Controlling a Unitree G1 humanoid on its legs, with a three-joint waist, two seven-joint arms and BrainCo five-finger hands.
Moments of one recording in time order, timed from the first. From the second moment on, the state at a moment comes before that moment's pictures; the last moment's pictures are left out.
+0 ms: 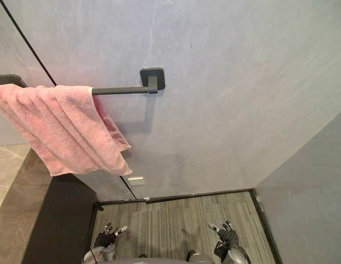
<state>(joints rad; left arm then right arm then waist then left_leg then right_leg) 0.11 0.04 0.07 0.96 -0.34 -0.18 0.07 0.06 -0.07 -0.18 0.98 0.34 -0.15 -0.02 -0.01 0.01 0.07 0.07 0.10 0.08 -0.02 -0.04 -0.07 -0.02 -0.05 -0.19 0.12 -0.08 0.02</state>
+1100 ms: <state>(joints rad) 0.02 0.40 0.29 0.11 -0.38 -0.30 0.04 0.09 -0.14 -0.10 0.87 0.22 -0.15 0.03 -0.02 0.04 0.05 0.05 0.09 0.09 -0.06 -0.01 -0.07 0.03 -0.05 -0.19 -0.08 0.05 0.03</state>
